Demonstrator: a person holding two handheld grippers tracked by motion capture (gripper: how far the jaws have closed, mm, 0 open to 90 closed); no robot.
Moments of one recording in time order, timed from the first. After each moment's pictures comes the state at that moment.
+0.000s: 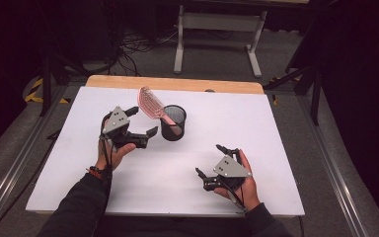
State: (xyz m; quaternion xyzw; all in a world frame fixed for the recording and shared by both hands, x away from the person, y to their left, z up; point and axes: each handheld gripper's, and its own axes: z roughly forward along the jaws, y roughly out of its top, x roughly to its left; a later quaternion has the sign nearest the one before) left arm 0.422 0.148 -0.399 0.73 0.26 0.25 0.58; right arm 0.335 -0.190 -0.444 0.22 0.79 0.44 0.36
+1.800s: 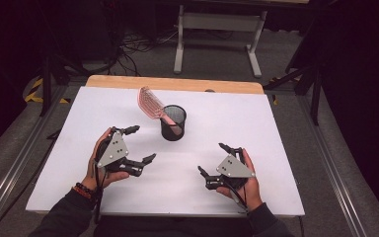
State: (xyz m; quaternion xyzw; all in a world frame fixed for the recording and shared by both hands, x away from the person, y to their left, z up) left arm 0.361 0.152 -0.404 0.78 0.14 0.29 0.54; right arm 0.333 -0.195 -0.437 0.22 0.78 0.45 0.38
